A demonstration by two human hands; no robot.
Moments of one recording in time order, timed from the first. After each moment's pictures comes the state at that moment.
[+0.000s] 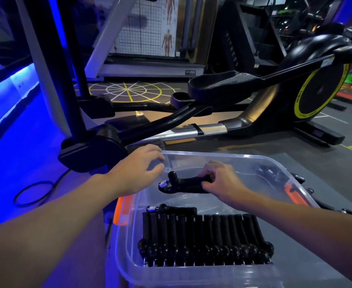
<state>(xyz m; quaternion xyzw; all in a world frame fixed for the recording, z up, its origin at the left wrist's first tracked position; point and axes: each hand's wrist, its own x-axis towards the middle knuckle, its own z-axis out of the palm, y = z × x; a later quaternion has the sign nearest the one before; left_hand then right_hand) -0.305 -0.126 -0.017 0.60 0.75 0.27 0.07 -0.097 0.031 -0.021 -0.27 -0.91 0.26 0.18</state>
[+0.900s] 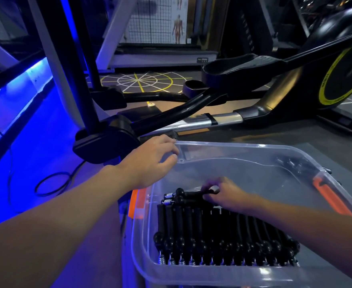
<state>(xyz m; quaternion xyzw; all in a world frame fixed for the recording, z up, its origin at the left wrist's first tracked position) -0.307 -0.130 -0.016 0.62 0.74 0.26 0.06 -0.117 0.045 -0.102 -0.28 -0.91 0.30 0.02</state>
